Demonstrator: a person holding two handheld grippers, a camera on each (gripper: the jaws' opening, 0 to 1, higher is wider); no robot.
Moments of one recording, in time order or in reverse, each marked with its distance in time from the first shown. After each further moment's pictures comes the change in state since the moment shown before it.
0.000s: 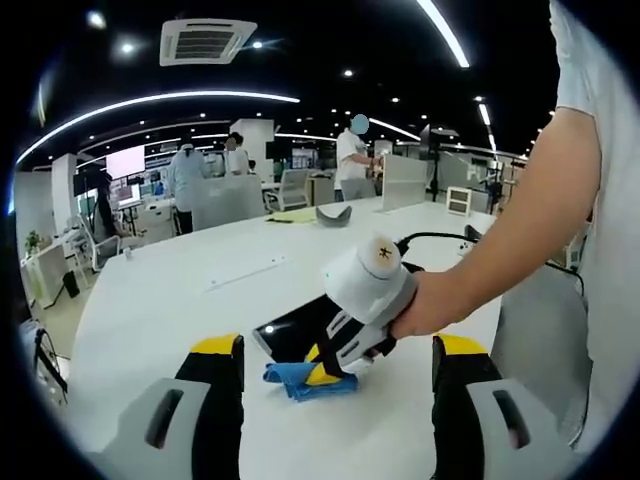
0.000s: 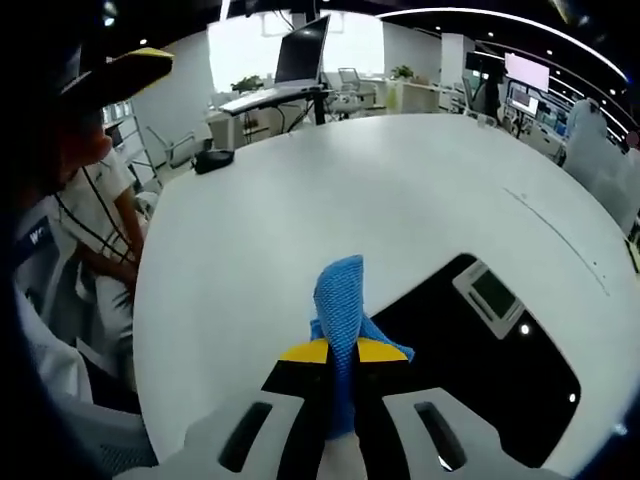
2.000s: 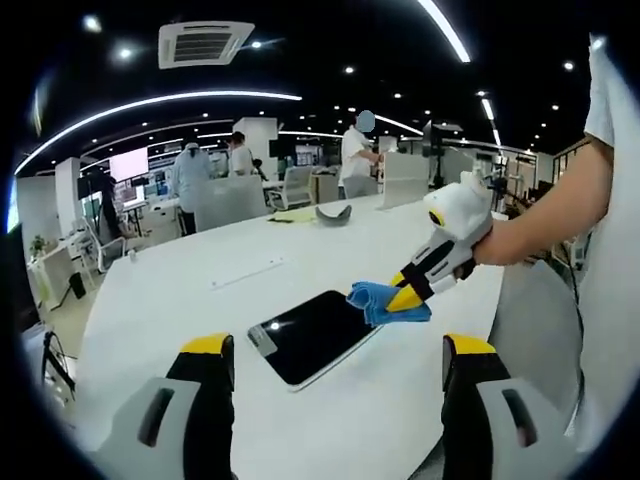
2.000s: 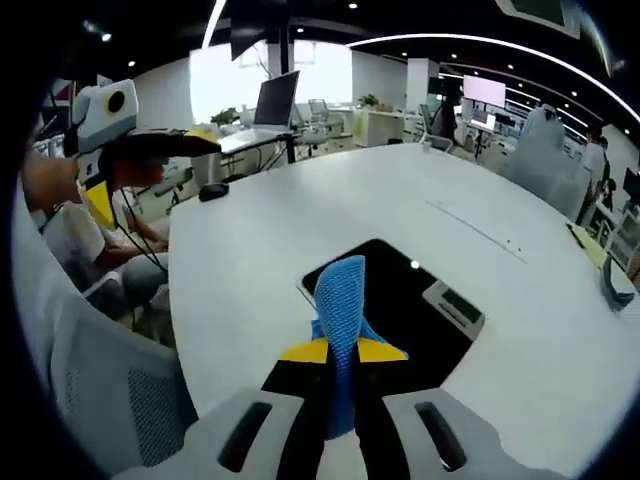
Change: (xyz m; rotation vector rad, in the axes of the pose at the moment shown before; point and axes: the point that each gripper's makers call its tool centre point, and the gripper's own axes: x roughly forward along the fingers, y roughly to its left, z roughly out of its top) left arm -0.009 -0.027 0.011 0.004 0.025 0.035; right arm -0.163 -0.031 -0.054 0.068 -0.126 -0.132
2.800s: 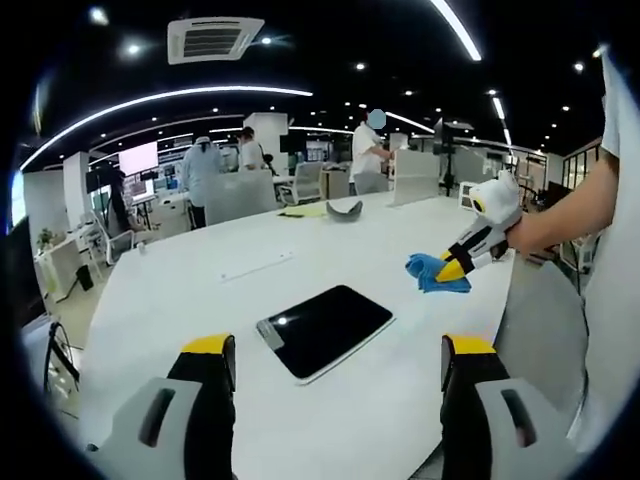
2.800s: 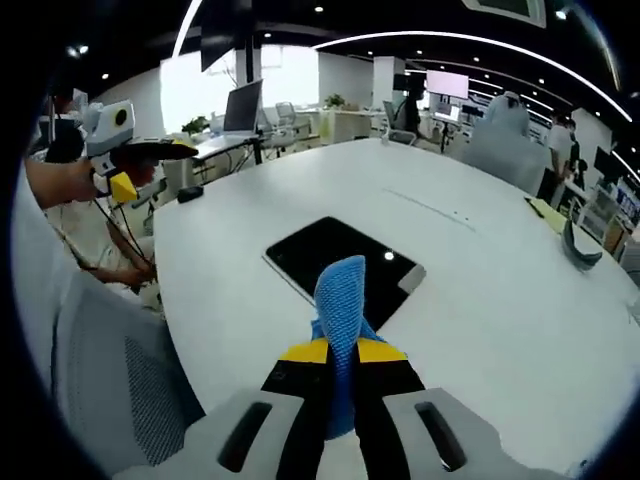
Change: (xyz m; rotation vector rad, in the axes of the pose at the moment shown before) left arm -0.003 0.009 -0.004 -0.021 0.011 0.043; right arm -0.066 -0.038 -0.052 0.087 0.008 -0.114
